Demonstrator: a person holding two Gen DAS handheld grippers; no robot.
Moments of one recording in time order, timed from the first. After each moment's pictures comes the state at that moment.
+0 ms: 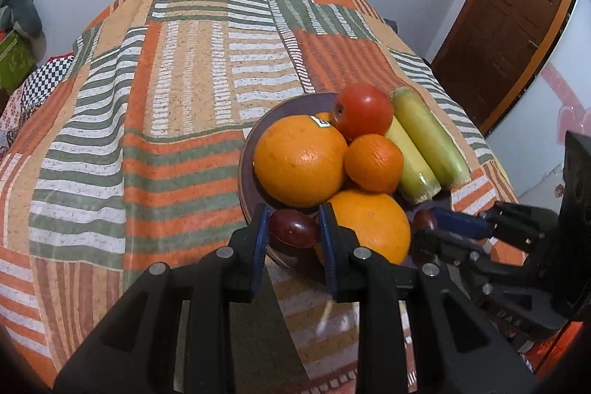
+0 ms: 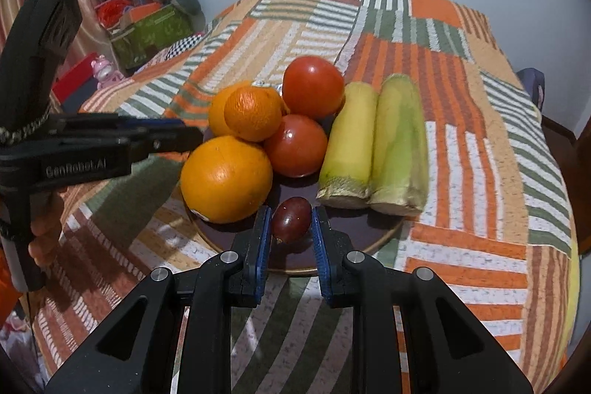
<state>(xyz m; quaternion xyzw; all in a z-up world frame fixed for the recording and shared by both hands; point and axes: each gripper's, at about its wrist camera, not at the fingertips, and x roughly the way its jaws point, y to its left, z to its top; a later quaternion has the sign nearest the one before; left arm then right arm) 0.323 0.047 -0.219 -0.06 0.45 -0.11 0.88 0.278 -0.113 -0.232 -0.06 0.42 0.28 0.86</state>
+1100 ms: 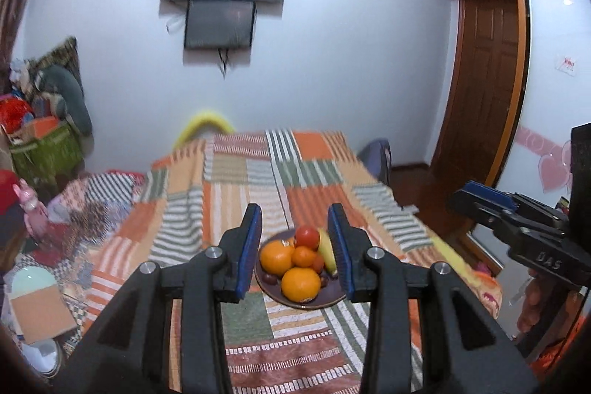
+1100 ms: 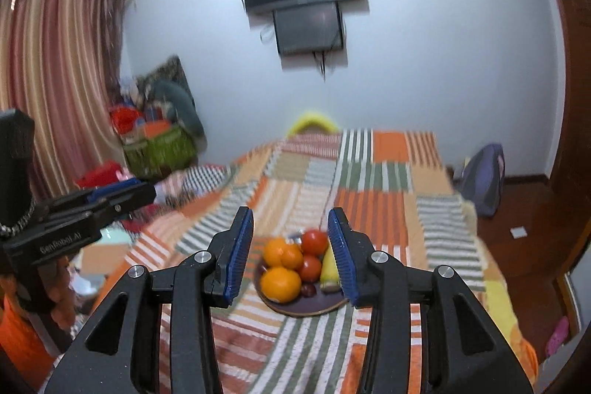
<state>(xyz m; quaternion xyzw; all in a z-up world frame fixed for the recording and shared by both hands) 0.124 0.039 -0.006 -0.04 0.20 -0.06 0.98 0.145 -0.177 -0.038 0.02 0.20 0.25 0.95</state>
